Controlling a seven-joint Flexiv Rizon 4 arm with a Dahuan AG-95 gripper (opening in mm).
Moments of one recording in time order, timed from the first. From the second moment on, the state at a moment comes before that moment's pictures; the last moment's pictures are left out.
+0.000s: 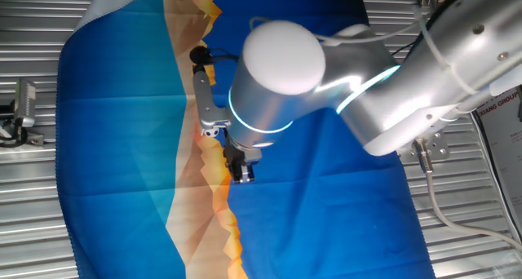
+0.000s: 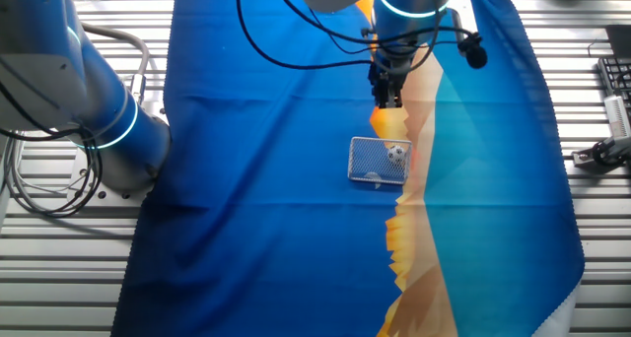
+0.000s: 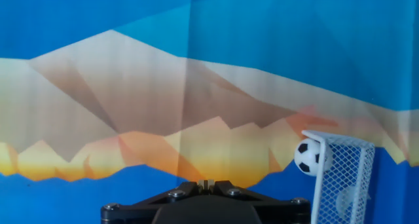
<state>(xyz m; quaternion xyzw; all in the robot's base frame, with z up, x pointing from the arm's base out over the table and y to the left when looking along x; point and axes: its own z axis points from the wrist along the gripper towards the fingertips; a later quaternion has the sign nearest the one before) 0.479 0.097 0.046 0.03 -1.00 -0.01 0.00</state>
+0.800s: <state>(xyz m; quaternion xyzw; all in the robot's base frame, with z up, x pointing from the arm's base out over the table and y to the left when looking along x) 0.450 0.104 0.089 0.04 -1.00 -0.01 0.01</state>
